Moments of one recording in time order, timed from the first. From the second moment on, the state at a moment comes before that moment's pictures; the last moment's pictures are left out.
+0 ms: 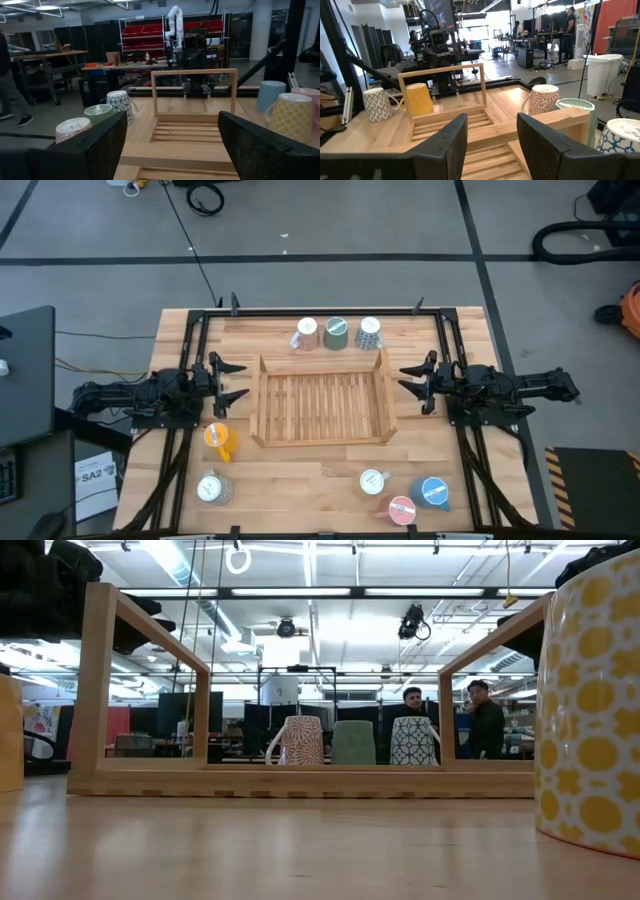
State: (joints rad) left arm 0.00 0.01 0.01 0.11 -0.21 0.06; right arm 0.07 0.03 0.01 0.08 0.29 0.08
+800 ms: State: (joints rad) left arm 0.00 0.09 0.03 0.33 -0.25 -0.14; right arm 0.07 0.03 0.01 0.08 0.29 0.08
